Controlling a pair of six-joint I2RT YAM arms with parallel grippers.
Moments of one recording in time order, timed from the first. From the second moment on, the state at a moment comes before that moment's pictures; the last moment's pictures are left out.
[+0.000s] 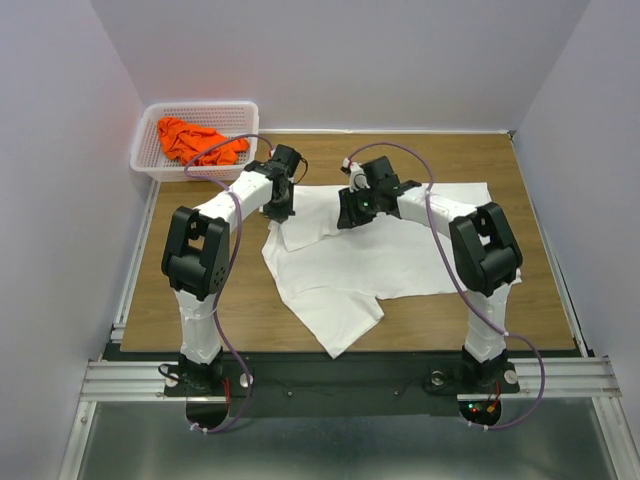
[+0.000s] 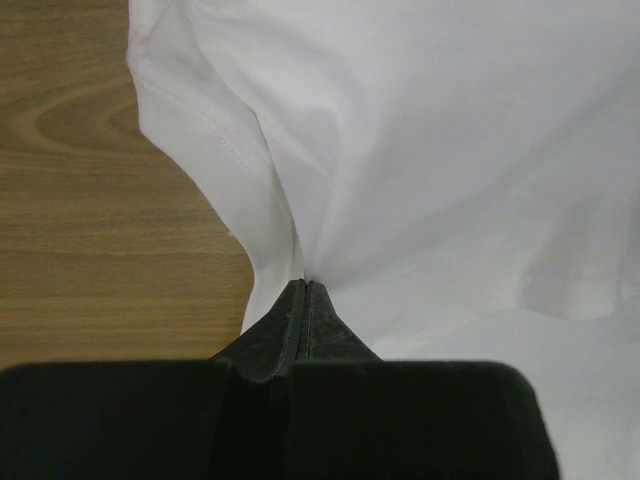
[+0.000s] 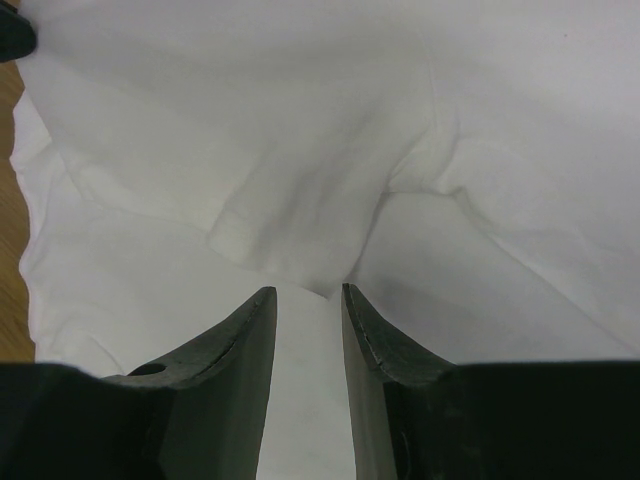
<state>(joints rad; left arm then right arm) -0.42 1.97 1.56 -0.75 -0.17 -0.34 0.47 2.01 1.43 -0.29 -0.42 0.14</state>
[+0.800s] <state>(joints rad) -0.42 1.98 1.54 -0.76 -0.23 -0.33 0.46 1.96 1.35 -0.31 -0.19 0.15</state>
